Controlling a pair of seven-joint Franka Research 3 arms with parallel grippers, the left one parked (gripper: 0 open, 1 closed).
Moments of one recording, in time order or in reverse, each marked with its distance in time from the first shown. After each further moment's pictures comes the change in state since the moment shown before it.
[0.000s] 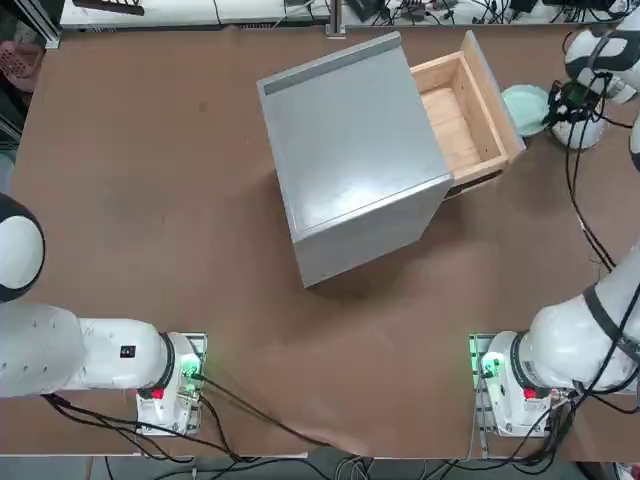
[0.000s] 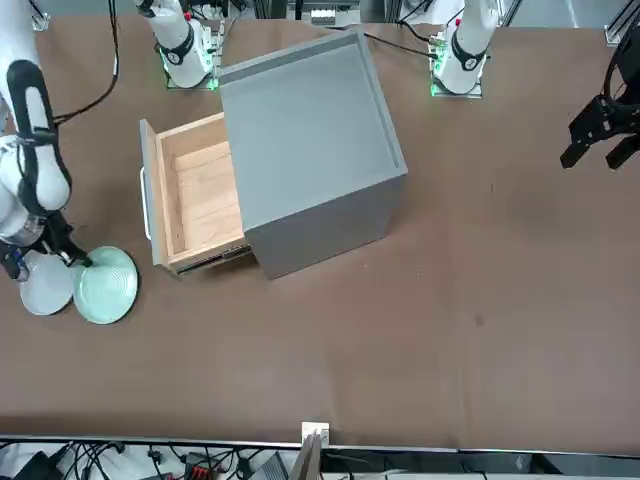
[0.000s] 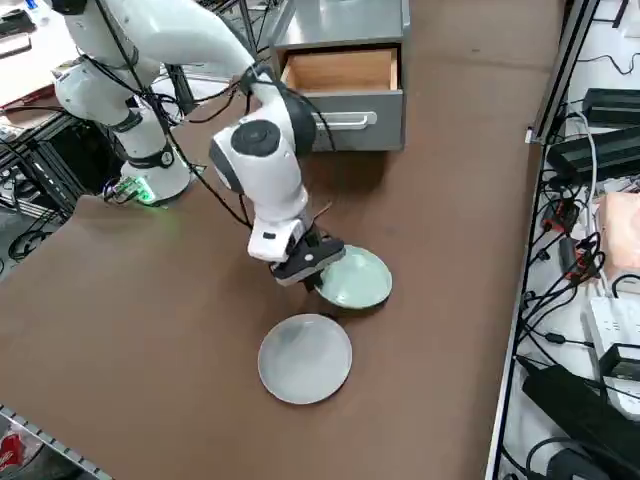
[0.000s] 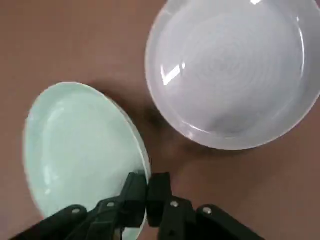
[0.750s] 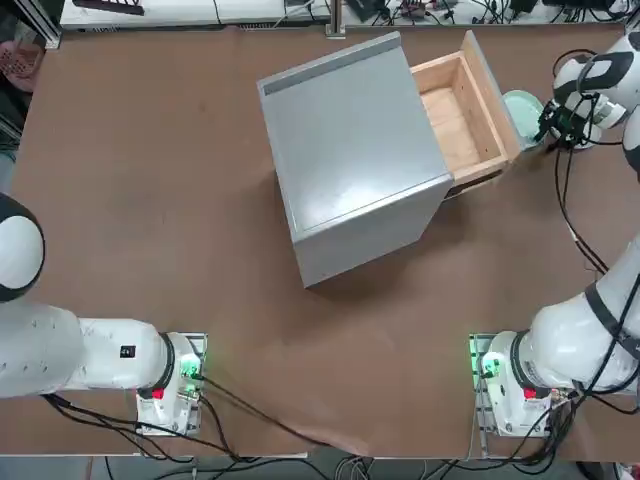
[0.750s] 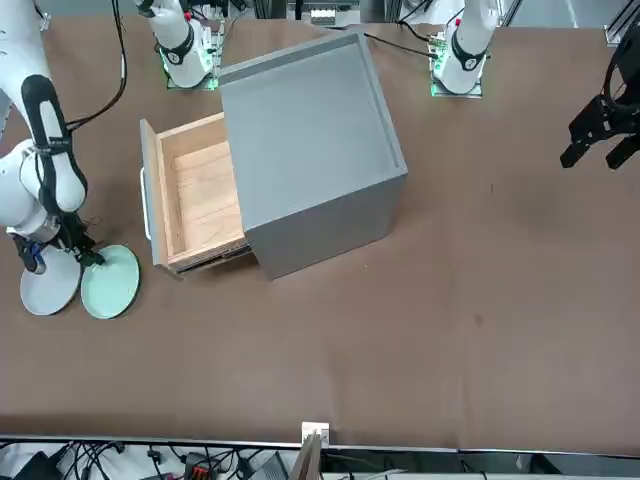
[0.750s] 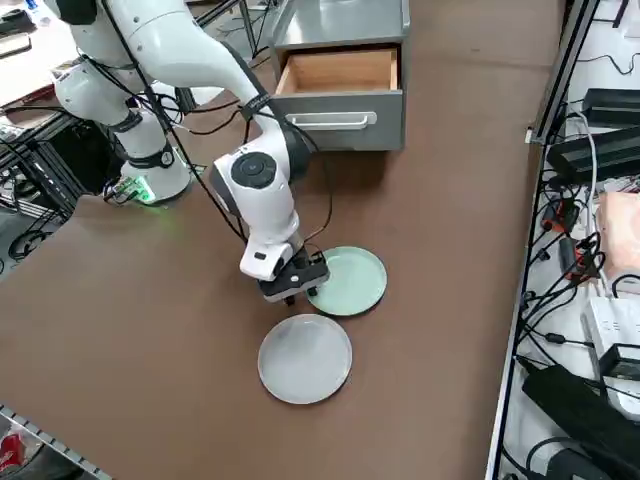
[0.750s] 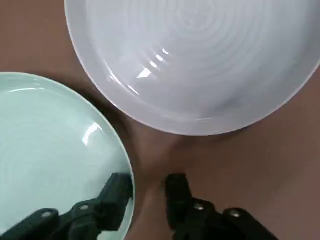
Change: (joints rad) arm -0.007 0.093 -0.003 -0.107 0.004 0.172 0.071
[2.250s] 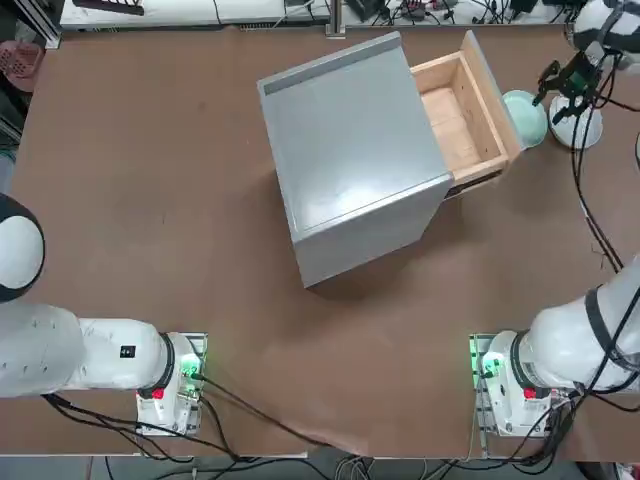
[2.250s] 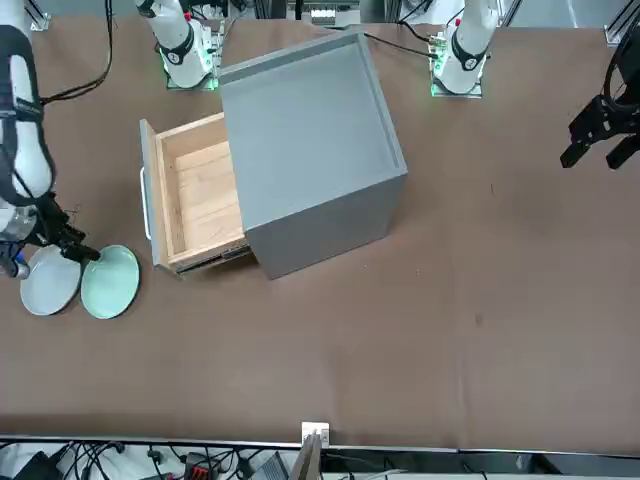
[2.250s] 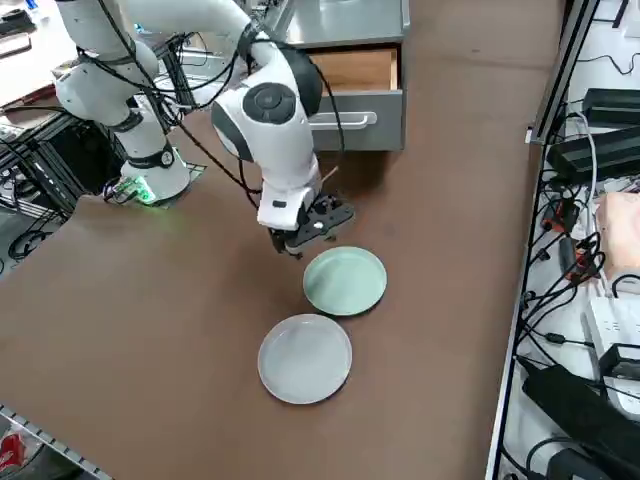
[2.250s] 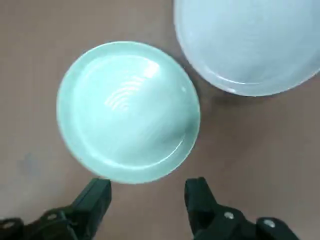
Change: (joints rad) arm 0.043 -0.147 0.012 0.076 0.000 -0.287 -0.012
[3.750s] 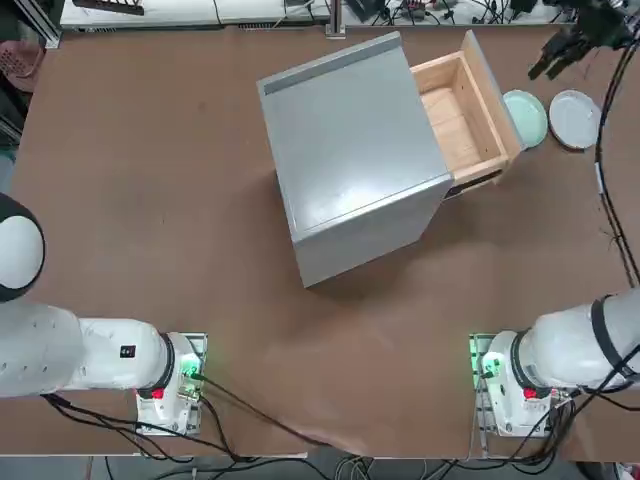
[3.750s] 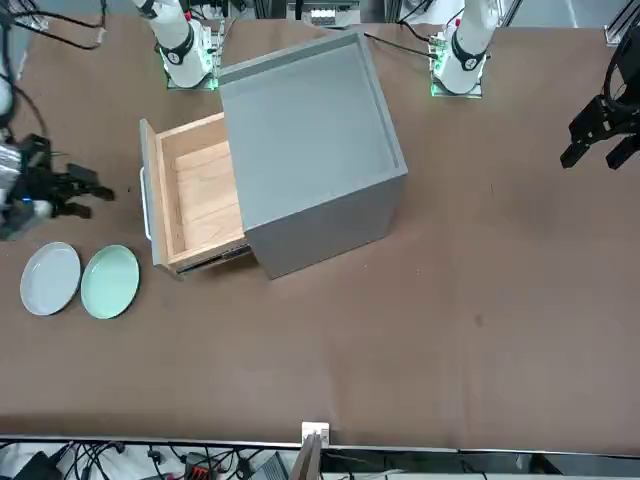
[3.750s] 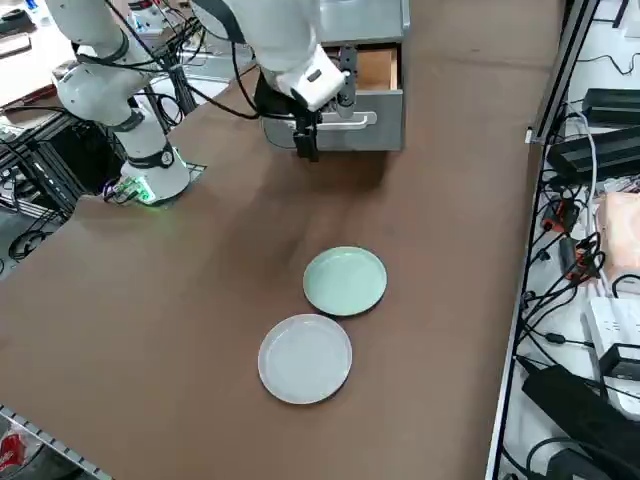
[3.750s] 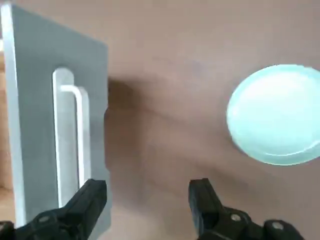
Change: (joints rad) arm 0.075 -0.247 0.008 0.131 0.134 -0.493 -0.878
